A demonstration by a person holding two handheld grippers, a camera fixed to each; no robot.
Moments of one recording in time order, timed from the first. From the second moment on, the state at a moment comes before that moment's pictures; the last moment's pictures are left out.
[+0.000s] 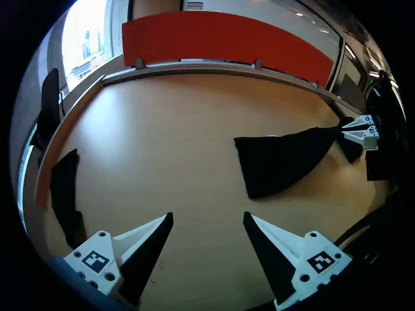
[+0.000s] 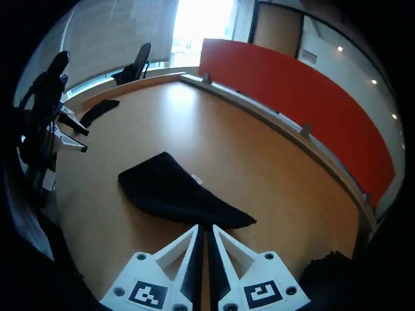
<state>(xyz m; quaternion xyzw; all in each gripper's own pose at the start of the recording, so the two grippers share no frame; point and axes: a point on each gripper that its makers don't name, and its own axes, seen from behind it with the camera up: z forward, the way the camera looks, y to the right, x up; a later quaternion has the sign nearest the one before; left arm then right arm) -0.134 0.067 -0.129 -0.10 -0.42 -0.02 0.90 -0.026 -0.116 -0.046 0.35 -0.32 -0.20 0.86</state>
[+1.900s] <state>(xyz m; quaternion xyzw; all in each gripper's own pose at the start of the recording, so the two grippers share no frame) -0.110 0.051 -0.142 -0.07 -0.41 -0.04 0.91 -0.076 -0.268 -0.084 0.52 -0.33 -0.24 0.75</state>
